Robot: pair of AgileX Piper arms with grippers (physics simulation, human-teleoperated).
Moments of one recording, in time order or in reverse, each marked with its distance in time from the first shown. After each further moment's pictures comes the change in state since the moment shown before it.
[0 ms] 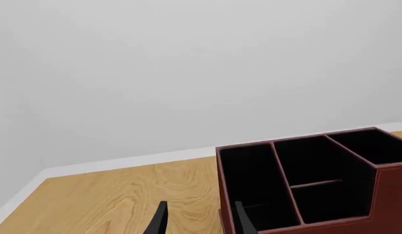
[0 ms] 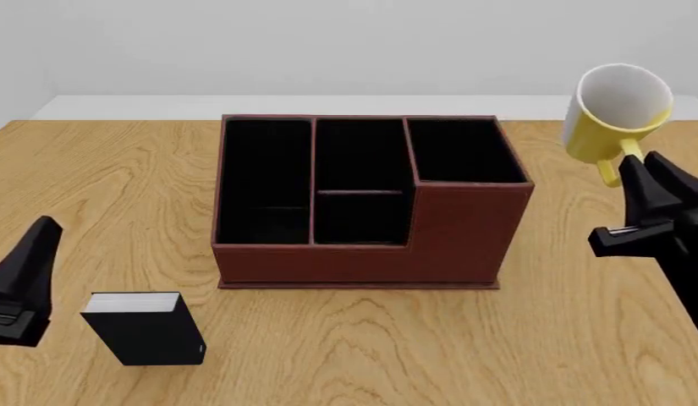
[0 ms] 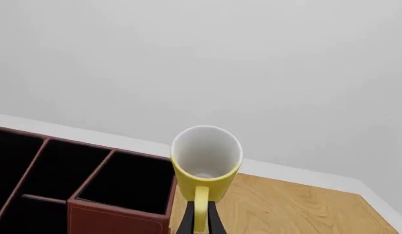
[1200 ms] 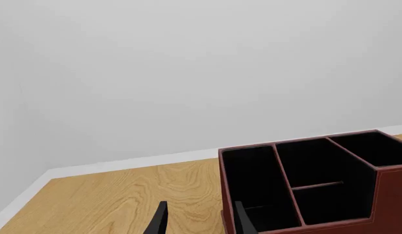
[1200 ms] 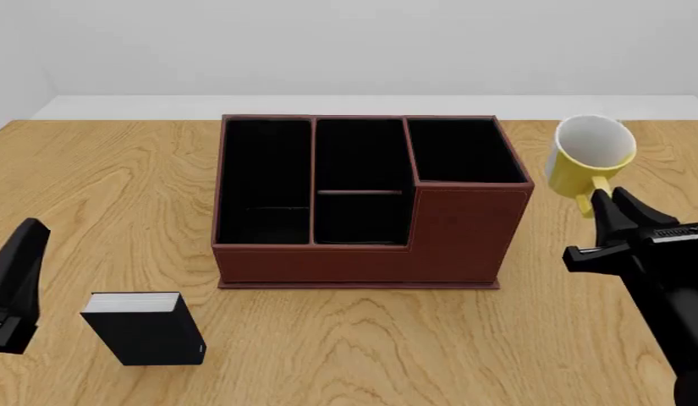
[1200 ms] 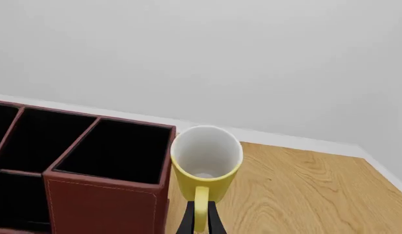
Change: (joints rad) left arm 0.011 -0.040 -0.016 0.047 0.000; right arm -0.046 0.225 0.106 -0.222 0.035
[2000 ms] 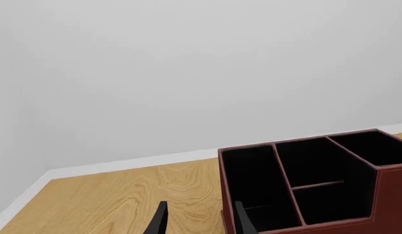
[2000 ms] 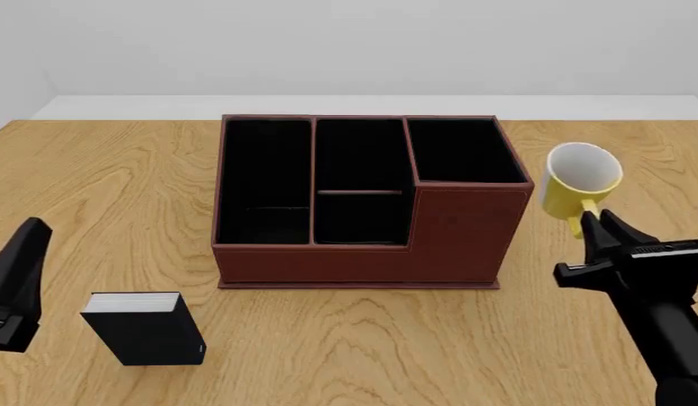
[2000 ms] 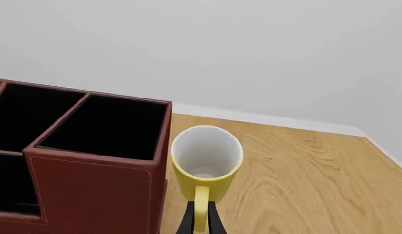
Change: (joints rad) left arm -0.003 0.008 0.000 -0.006 0.005; right arm -0.023 0.141 0.067 -0.142 0.009
